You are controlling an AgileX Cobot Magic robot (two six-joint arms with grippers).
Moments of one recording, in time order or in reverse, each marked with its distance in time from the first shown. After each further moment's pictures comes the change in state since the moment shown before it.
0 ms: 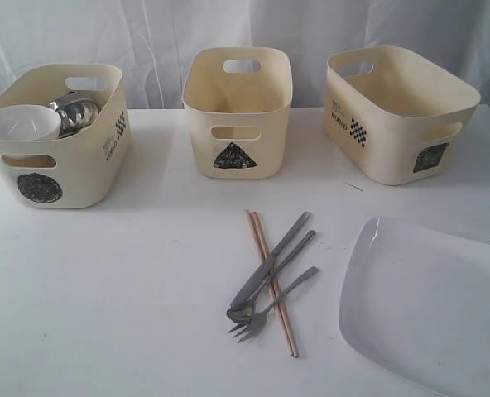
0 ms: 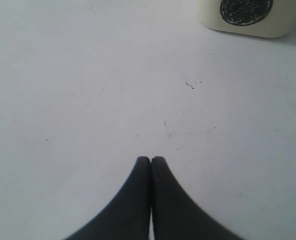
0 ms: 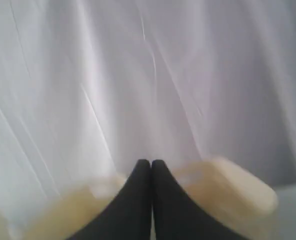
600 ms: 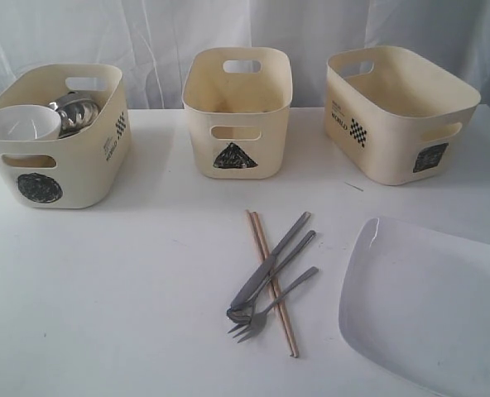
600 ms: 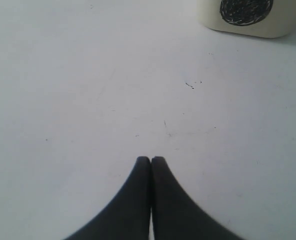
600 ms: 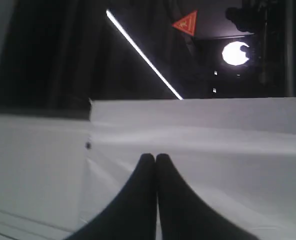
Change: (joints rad) left arm 0.000 0.000 0.000 0.000 0.000 -0.002; right arm 0.000 -0.789 0.538 1.161 -0.381 -0.023
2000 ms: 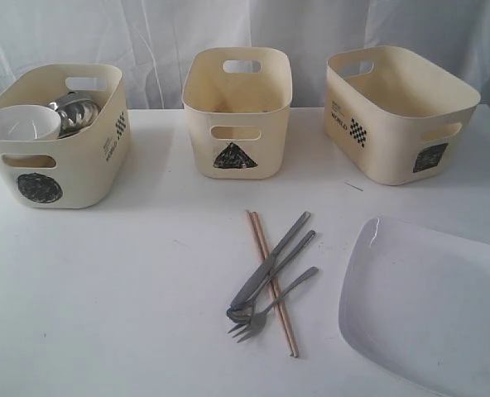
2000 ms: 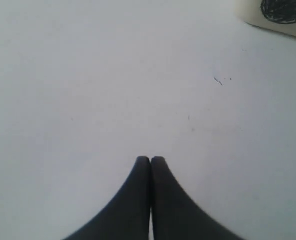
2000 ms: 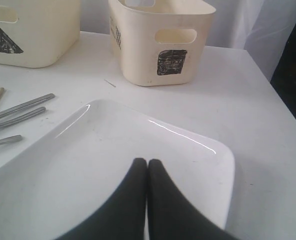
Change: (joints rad) left arm 0.000 0.122 -0.048 0.096 0.042 -0.203; right arm 0.000 0.002 0.000 -0.994 1.089 -0.532
